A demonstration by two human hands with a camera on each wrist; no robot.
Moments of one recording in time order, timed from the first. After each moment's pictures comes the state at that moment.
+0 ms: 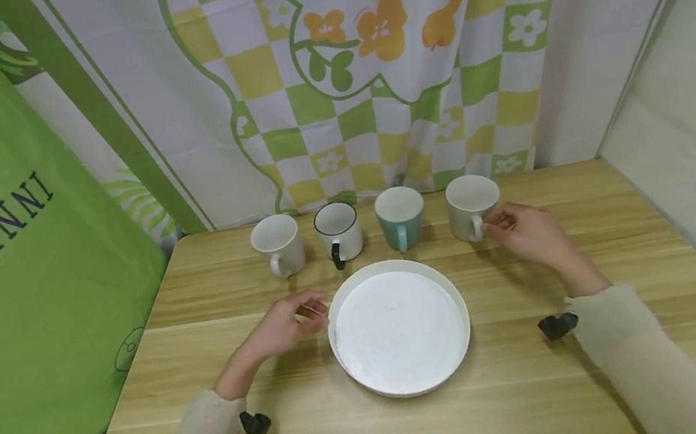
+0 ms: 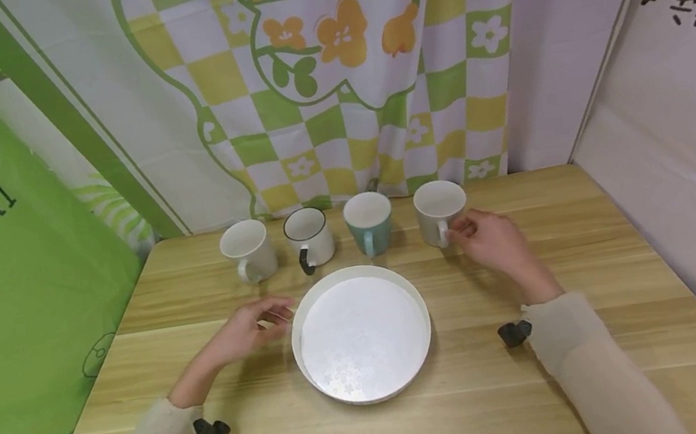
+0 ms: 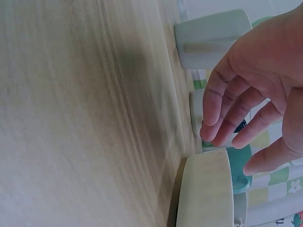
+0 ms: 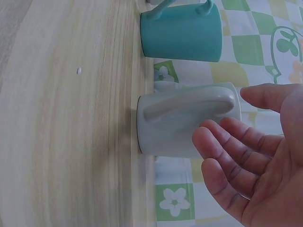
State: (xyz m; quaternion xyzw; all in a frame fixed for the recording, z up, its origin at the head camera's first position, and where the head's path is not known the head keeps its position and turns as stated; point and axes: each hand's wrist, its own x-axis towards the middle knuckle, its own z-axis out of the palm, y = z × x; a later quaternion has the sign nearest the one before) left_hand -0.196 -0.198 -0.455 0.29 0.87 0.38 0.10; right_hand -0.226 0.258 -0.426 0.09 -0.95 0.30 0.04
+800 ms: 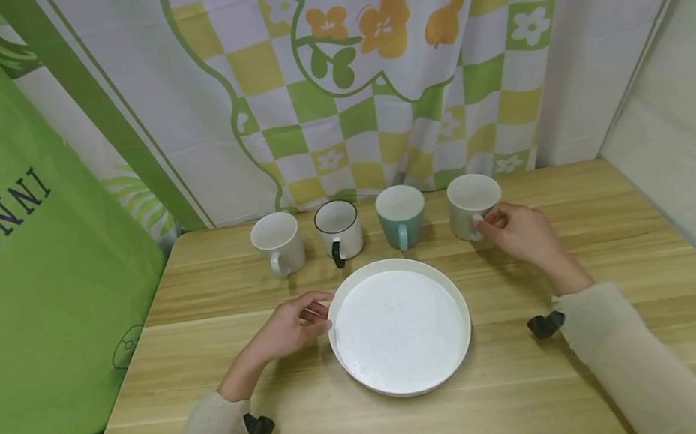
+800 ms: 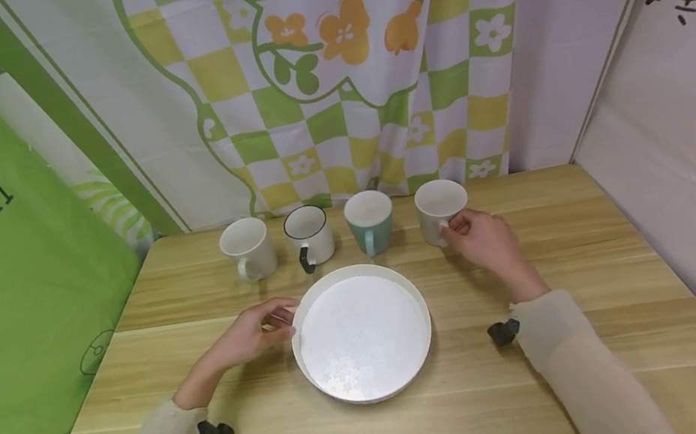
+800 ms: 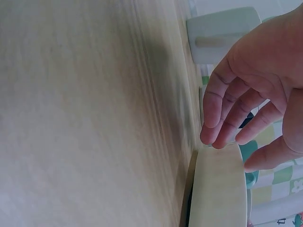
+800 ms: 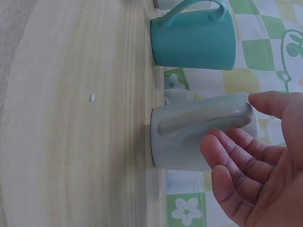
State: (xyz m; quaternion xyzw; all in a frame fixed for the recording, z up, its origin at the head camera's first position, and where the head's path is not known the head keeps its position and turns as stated) left_hand -0.192 -0.197 -0.465 0.28 0.87 0.40 0.11; right_hand -0.235 0.247 -0.432 0.05 -0.95 0.30 0.06
